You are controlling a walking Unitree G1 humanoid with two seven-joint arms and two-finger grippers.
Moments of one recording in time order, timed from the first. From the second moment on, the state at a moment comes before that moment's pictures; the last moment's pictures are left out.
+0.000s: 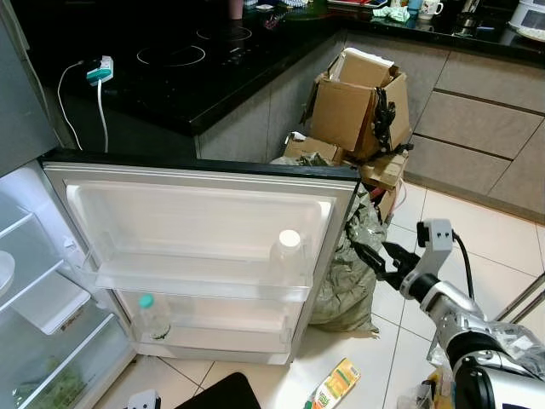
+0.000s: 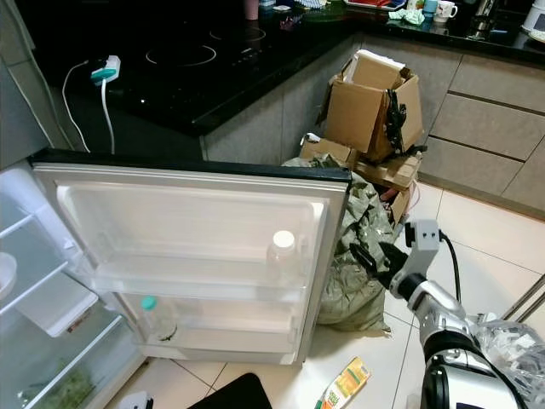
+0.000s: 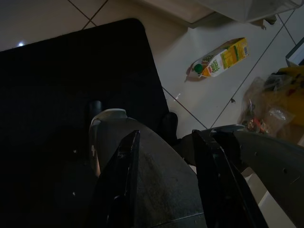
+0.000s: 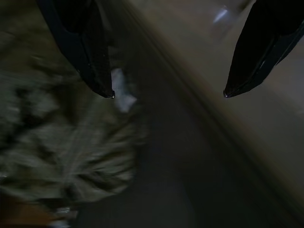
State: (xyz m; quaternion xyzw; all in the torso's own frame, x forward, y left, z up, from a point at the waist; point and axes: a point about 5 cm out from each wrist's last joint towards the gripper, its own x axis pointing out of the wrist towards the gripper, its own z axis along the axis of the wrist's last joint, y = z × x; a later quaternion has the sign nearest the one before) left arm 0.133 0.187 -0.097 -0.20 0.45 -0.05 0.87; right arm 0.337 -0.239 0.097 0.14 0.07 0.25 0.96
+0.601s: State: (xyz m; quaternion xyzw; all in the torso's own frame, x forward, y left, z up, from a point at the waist) left arm 0.133 0.187 -0.097 -0.20 0.45 -0.05 0.87; right arm 0.309 -0.207 0.096 0.15 0.10 0.50 0.85
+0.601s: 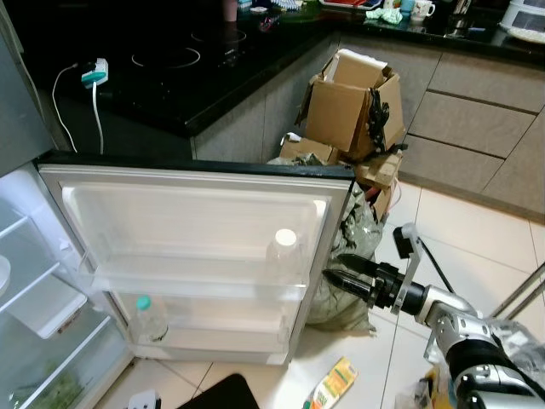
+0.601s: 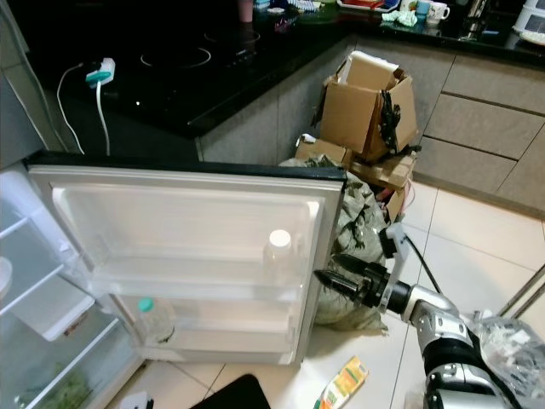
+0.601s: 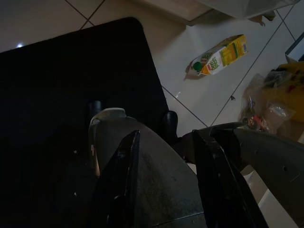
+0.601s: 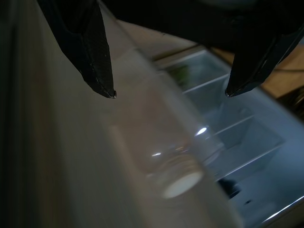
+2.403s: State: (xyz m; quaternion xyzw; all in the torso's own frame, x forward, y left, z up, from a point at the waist) left arm 0.131 0.185 -0.099 -0.20 0.46 -0.05 0.86; right arm 0.293 -0.275 0.054 0.05 0.21 0.21 0.95
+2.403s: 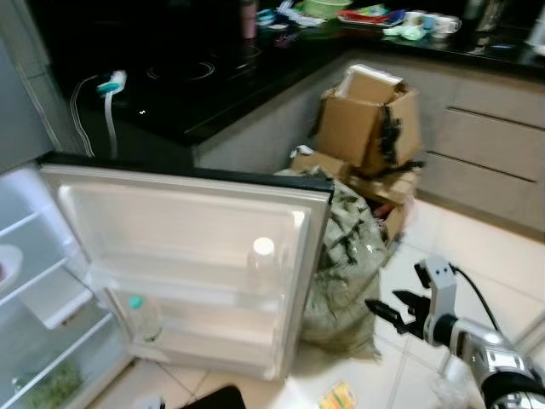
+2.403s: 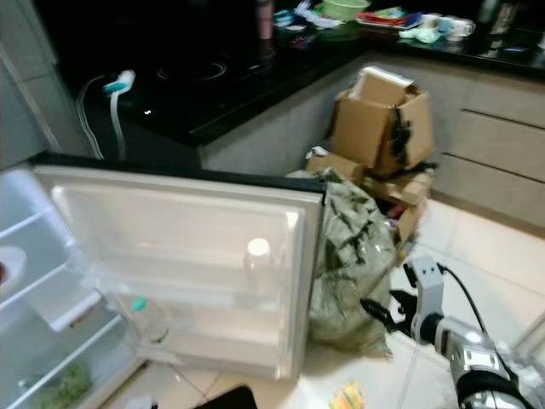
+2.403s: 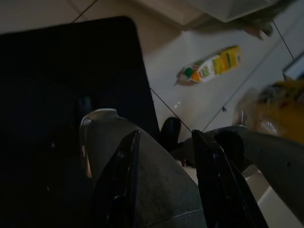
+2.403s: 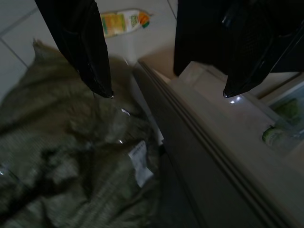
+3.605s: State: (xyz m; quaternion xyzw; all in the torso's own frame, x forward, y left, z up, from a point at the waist) left arm 0.129 0.196 -0.096 -0.18 0.45 -0.05 0.87; right arm 0.342 -0.300 0.119 0.05 0.09 0.03 0.99
